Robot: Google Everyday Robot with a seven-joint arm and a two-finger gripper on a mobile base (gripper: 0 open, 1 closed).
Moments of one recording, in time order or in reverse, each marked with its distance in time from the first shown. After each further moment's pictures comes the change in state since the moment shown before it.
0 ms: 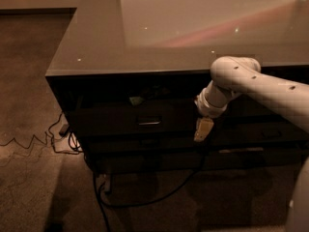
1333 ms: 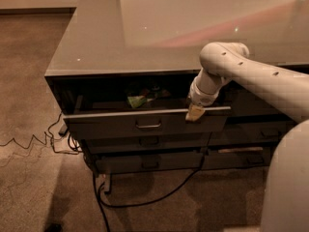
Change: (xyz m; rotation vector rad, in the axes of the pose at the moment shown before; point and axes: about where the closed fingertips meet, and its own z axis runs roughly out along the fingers) arm -0.025 -0.031 -0.013 0.005 0.023 0.009
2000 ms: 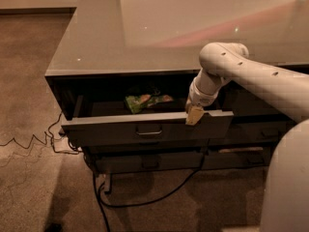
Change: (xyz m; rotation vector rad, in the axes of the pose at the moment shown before) arm 0.000 0.000 0.000 0.000 0.000 0.000
